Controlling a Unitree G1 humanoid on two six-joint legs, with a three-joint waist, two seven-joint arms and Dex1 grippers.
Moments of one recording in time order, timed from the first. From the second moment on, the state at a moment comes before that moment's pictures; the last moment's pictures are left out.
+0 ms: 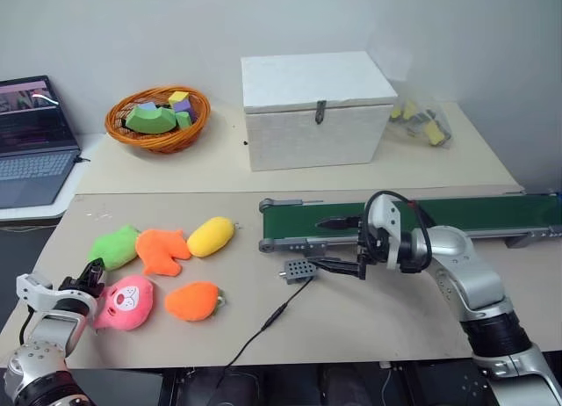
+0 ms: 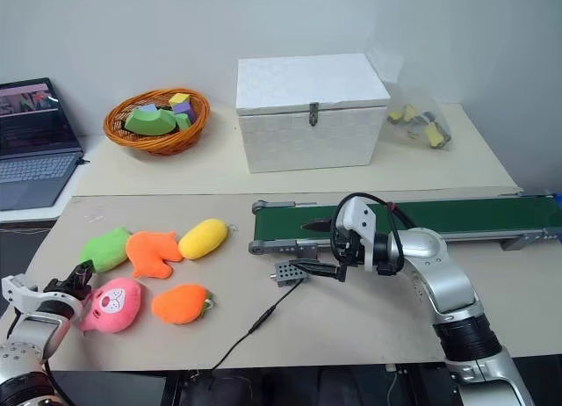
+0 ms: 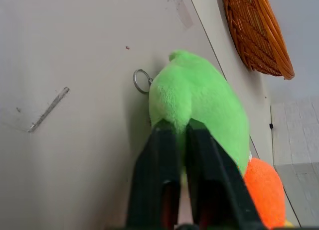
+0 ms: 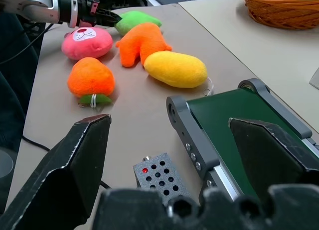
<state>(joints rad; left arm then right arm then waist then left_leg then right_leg) -0.14 0.45 0.85 0.45 -1.04 0.65 -0.25 -0.36 -0.61 0.13 -0.17 0.41 0.33 1.07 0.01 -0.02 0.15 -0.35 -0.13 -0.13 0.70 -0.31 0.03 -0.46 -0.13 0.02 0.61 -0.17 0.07</state>
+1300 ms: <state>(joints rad) -0.62 0.65 -0.62 0.03 0.52 -0.17 -0.27 -0.34 -0.53 0.10 -0.18 0.41 0.33 0.96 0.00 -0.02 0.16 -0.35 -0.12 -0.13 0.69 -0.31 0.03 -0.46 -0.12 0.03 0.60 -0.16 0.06</state>
